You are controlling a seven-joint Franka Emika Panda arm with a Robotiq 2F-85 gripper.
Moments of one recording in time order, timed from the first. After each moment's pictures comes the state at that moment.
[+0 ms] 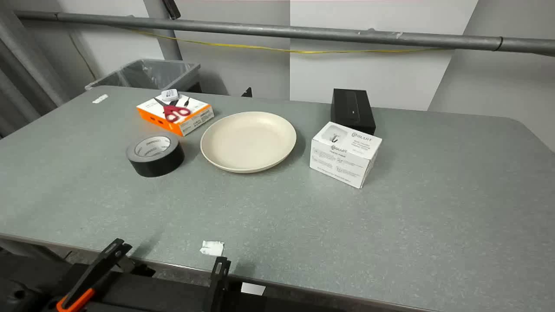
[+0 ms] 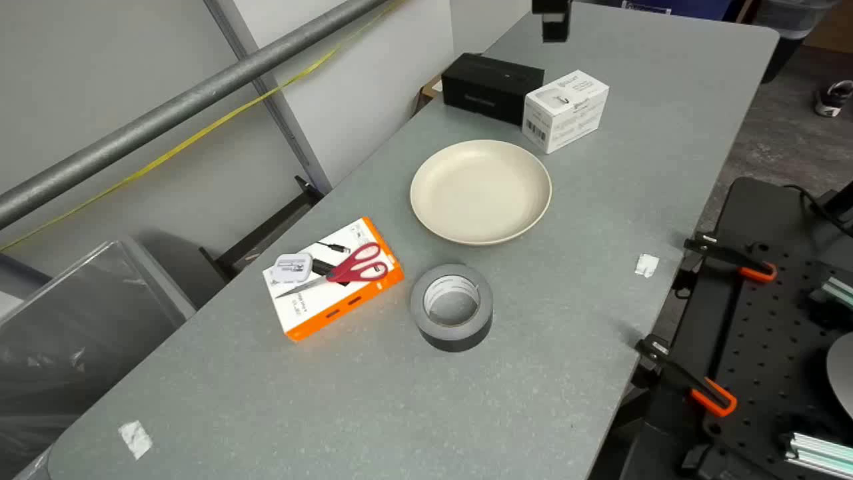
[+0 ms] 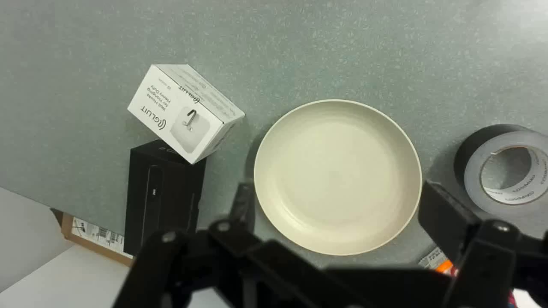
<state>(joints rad) -0.03 -0.32 0.02 -2.36 -0.29 2.05 -0.10</state>
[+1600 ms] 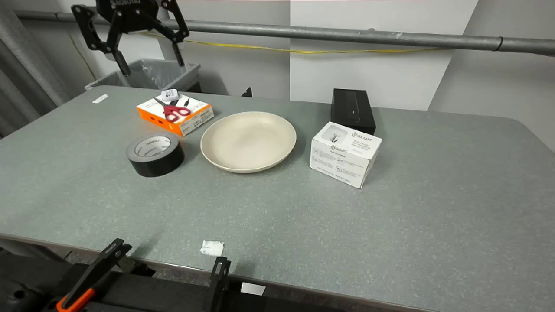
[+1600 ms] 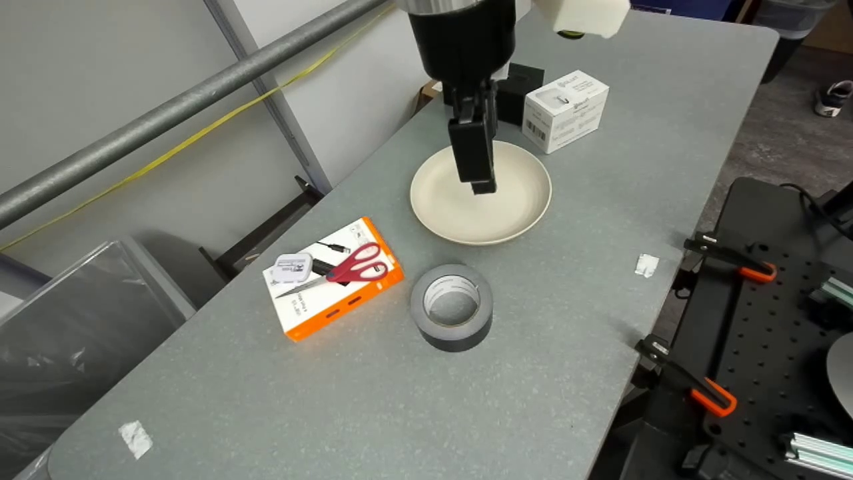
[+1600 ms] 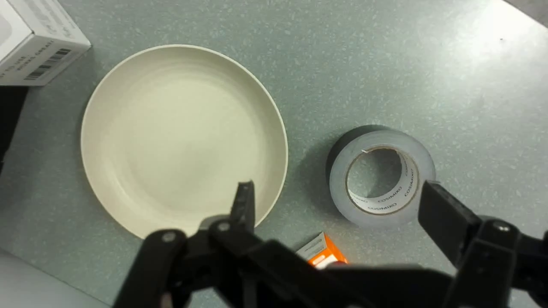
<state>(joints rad) 0.11 -0.07 0.08 -2.35 -0.11 2.19 -0.24</state>
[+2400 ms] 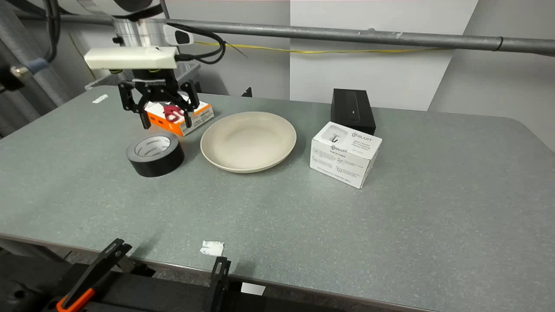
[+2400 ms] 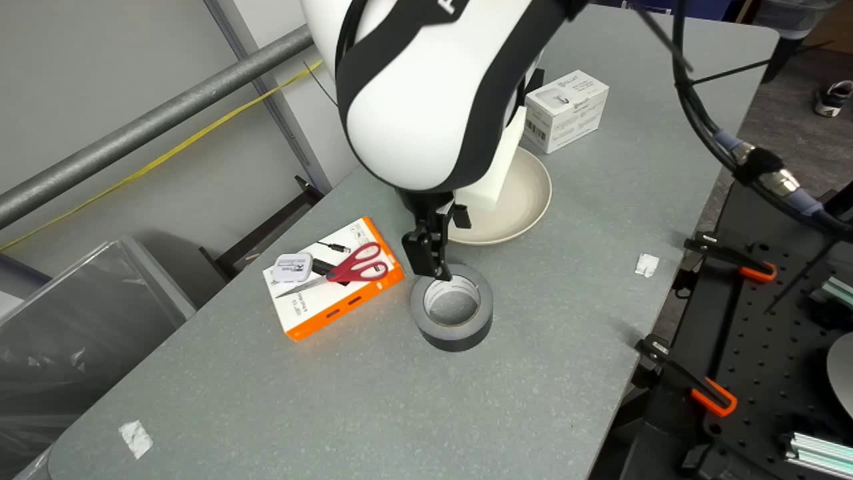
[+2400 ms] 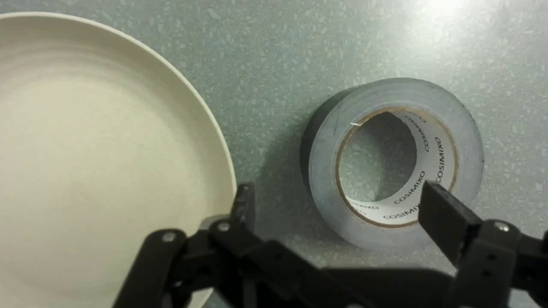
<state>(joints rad) 0.12 0.35 0.10 -2.20 -0.01 2.38 -0.06</state>
